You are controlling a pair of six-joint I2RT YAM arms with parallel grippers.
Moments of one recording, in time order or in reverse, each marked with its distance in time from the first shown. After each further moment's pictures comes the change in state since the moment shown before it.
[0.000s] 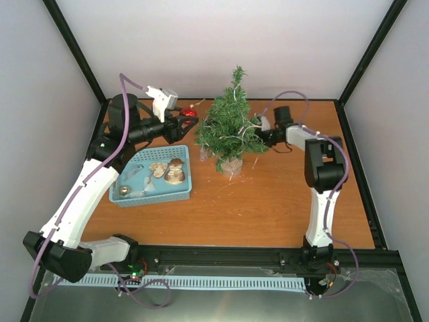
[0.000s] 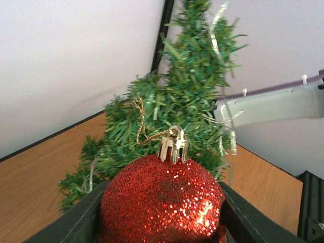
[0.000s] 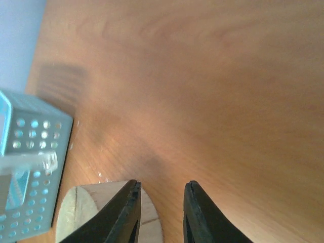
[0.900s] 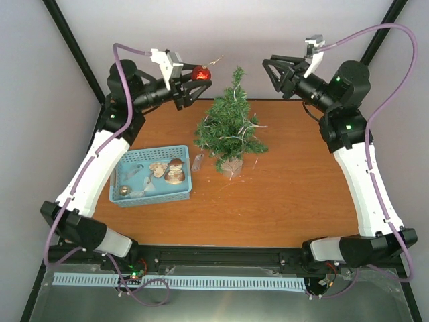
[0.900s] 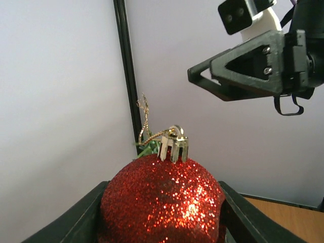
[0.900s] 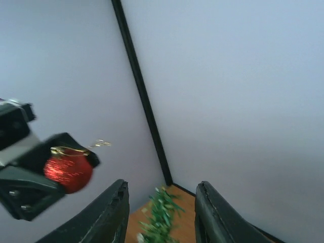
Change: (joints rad) left arm 0.000 0.222 0.292 0.298 0.214 0.099; right arm 0.036 -0.836 0.175 0.171 0.222 0.190
